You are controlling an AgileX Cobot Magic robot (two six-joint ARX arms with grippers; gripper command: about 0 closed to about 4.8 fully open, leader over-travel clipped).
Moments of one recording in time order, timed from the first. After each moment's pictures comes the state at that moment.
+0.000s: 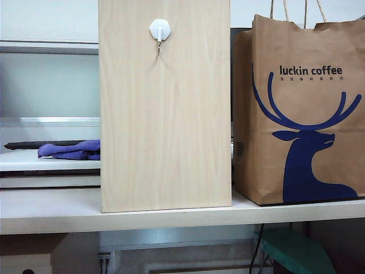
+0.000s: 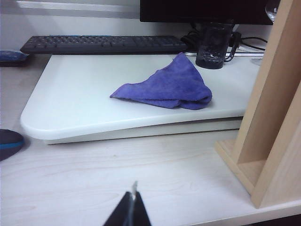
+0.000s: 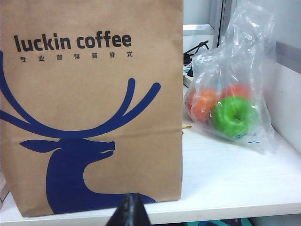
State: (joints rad) left arm 0.03 0.00 0.01 -0.06 0.16 -0.06; right arm -0.02 0.03 0.01 0.02 -0.08 0.02
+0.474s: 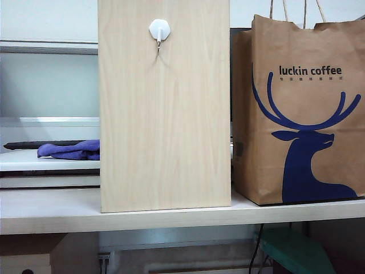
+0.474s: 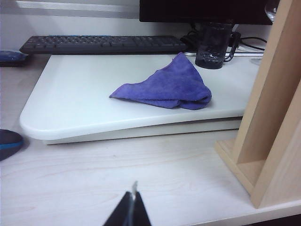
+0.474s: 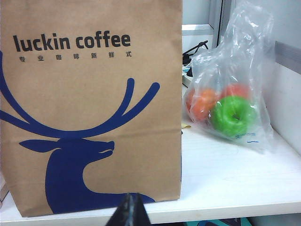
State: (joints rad) left arm 0.03 0.00 0.01 -0.06 0.16 -0.06; right arm -0.02 0.03 0.01 0.02 -0.08 0.02
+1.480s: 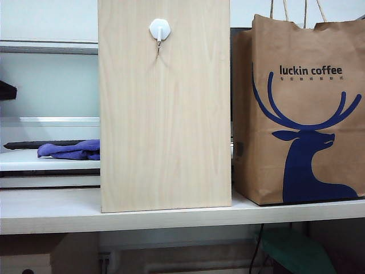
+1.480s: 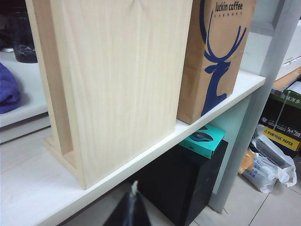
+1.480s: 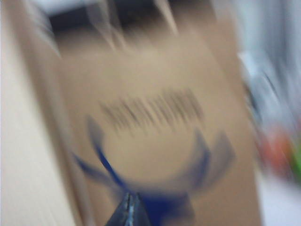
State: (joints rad) left arm -0.56 0.00 0.01 -0.06 0.16 -0.06; right arm -0.02 0.03 0.01 0.24 -0.29 0.24
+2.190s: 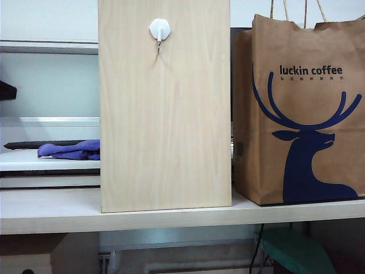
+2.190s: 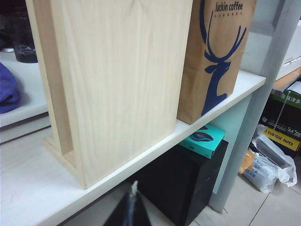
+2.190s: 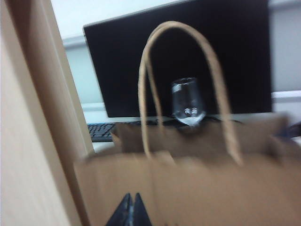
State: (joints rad) left arm -0.56 0.00 0.01 -0.06 0.16 -0.06; right arm 0.04 0.80 0.59 0.37 -0.42 0.21
